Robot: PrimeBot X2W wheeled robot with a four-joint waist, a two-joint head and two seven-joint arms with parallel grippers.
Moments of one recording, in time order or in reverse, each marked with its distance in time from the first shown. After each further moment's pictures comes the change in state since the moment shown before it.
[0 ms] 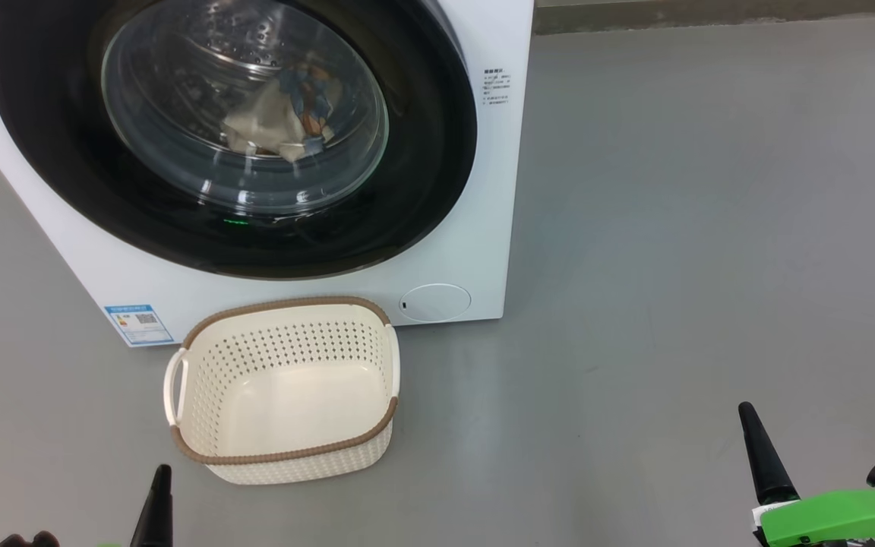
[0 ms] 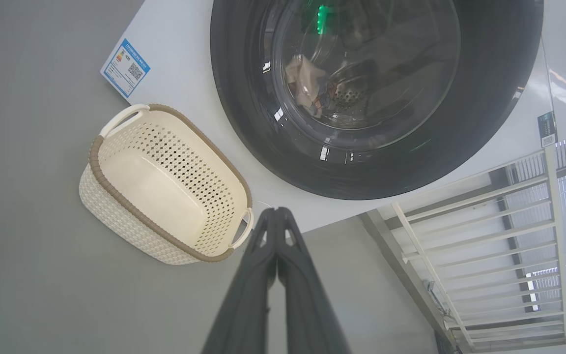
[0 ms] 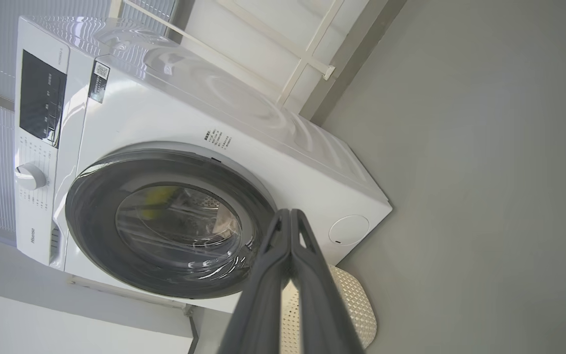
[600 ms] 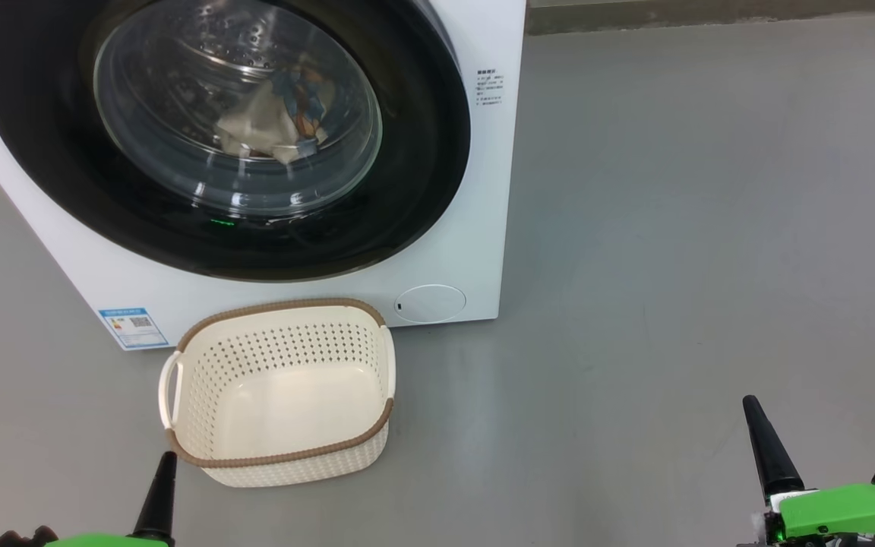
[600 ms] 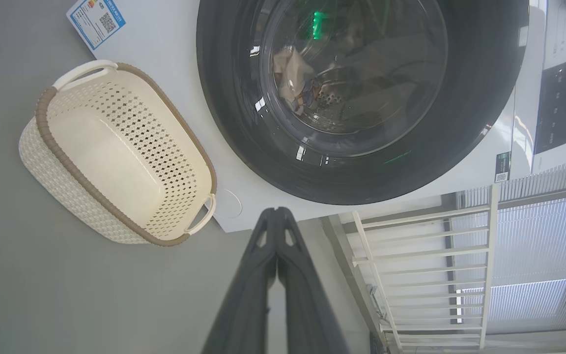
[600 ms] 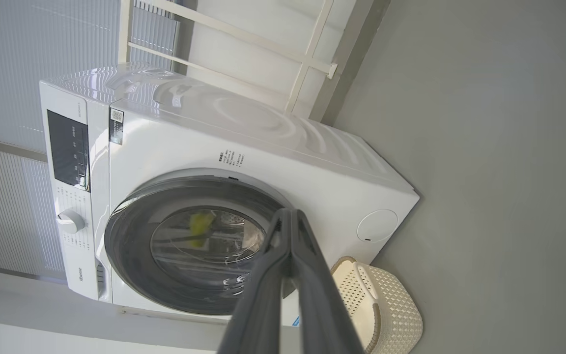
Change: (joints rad) left arm -0.037 0.001 0.007 0.020 -0.213 -0.010 0.052; right arm -0.020 0.006 -0.022 0.010 0.185 0.000 0.053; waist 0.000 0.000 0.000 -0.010
